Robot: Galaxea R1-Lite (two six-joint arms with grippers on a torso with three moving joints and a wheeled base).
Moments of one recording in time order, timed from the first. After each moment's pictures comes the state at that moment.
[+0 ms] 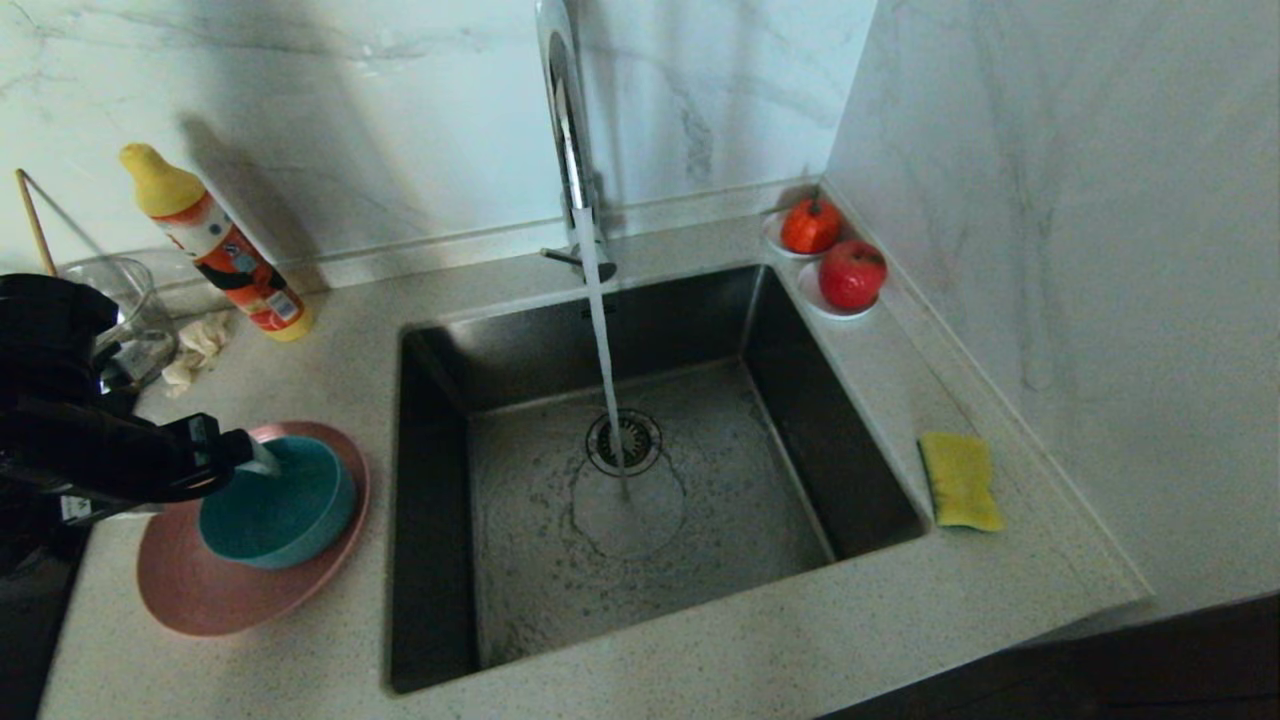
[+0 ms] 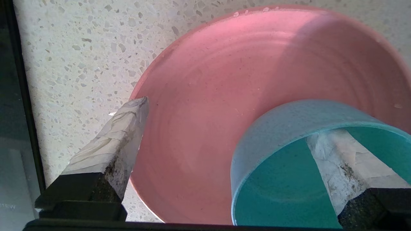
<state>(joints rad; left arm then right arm) 0.29 1.72 -1.19 0.33 -0.05 -0.20 -0.01 0.00 -0.01 0.02 -0.01 0.01</state>
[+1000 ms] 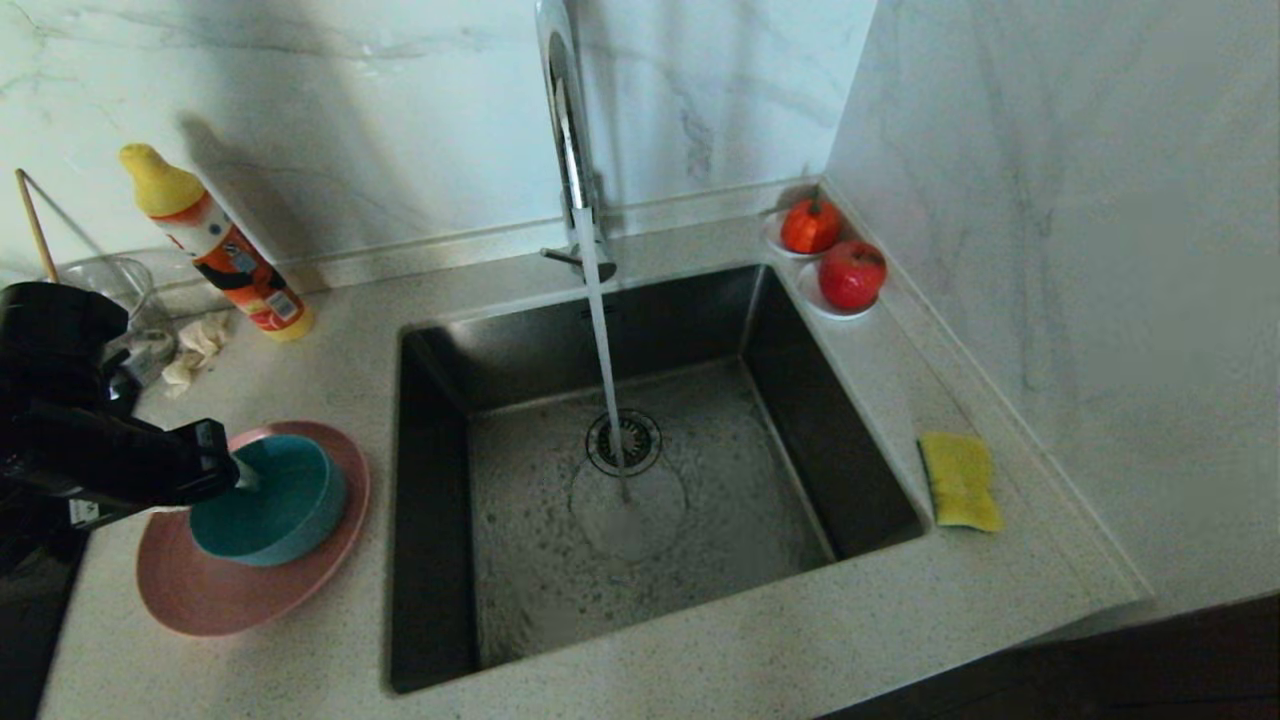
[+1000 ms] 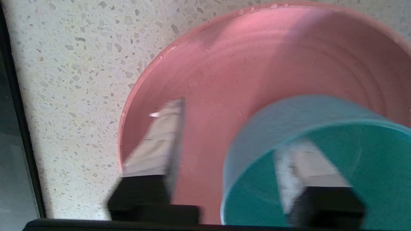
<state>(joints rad) 0.29 1.74 -1.19 0.32 -0.05 -0.20 -0.01 0.00 -0.01 0.02 -0.01 0.01</state>
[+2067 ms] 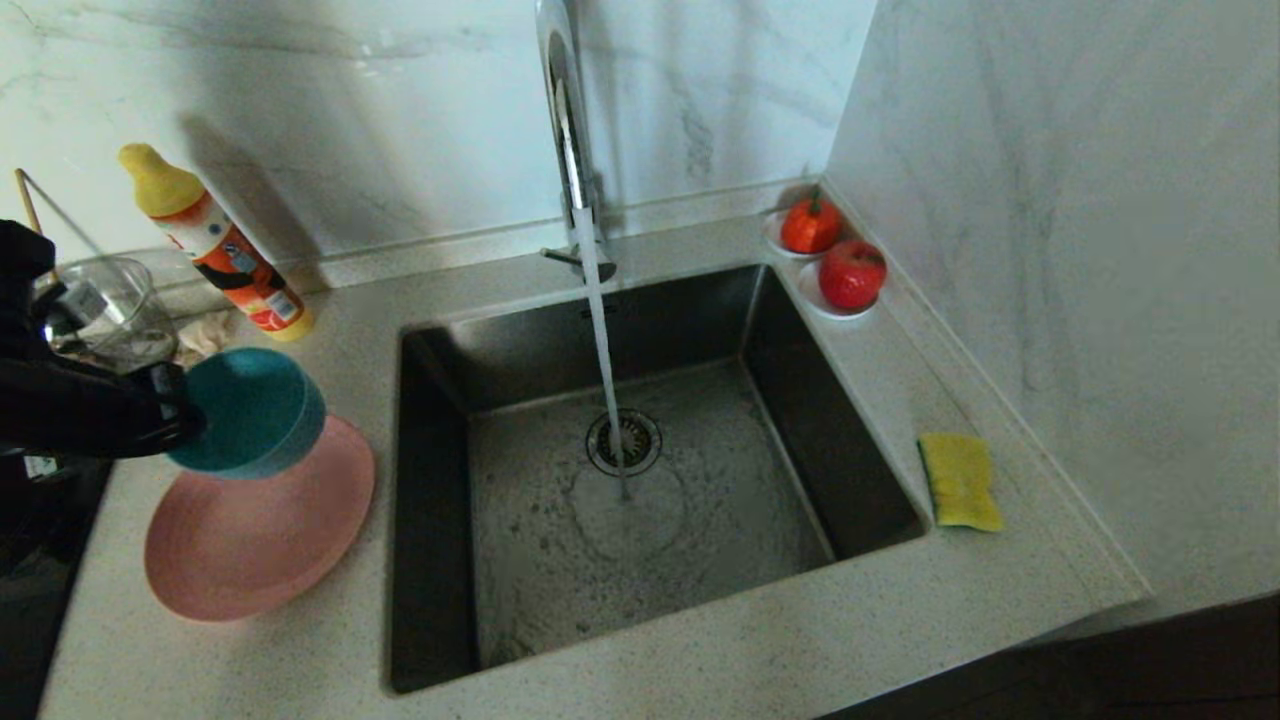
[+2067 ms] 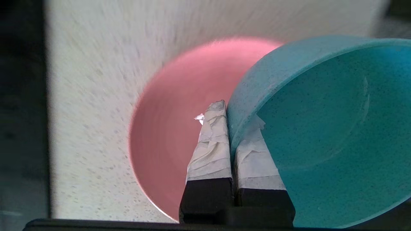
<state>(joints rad) 0.28 1.61 -1.24 0.32 -0.07 -0.22 -0.01 0.00 -0.01 0.02 -0.01 0.01</state>
